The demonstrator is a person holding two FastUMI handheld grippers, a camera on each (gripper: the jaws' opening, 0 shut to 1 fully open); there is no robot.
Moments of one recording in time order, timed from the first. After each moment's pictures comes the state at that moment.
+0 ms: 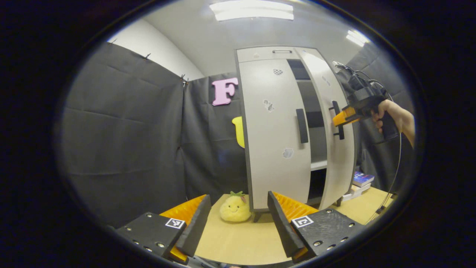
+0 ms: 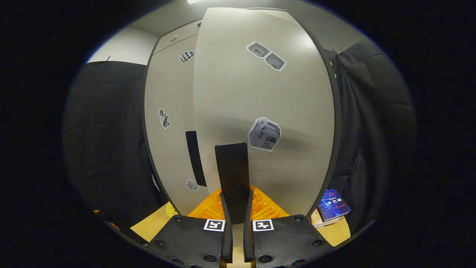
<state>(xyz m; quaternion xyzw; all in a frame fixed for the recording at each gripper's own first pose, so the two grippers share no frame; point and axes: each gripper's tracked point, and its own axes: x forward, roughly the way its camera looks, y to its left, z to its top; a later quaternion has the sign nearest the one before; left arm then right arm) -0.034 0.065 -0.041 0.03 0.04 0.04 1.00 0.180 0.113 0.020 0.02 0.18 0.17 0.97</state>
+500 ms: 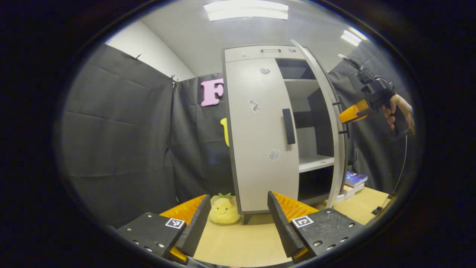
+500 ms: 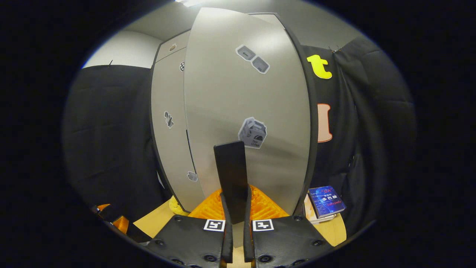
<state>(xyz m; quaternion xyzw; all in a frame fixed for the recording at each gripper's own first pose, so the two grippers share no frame) -0.017 0.021 -0.038 0.03 0.03 0.01 1.00 0.142 0.062 0.028 0.02 0.19 0.18 0.96</state>
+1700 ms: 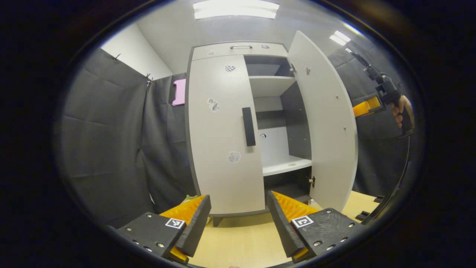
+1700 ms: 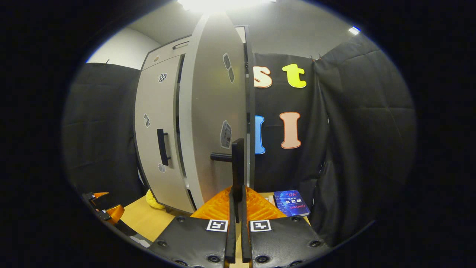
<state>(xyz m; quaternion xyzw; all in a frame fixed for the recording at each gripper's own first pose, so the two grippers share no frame) -0.003 -0.079 -0.040 0.03 0.04 -0.08 1.00 0.113 -0.080 0.035 0.00 0.15 0.11 0.98</state>
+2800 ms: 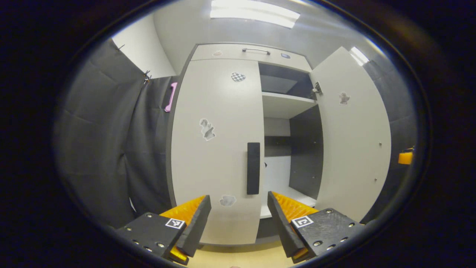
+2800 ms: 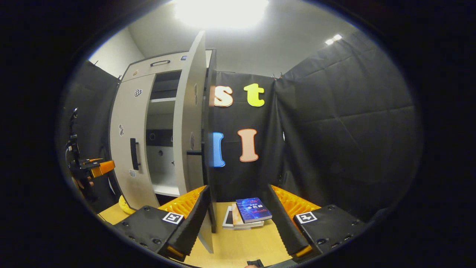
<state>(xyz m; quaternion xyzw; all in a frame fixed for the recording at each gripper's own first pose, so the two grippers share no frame) 0.158 -0.100 0.064 -0.04 0.00 -0.10 0.99 0.037 -0.175 0.053 -0.01 0.08 -0.04 1.00</state>
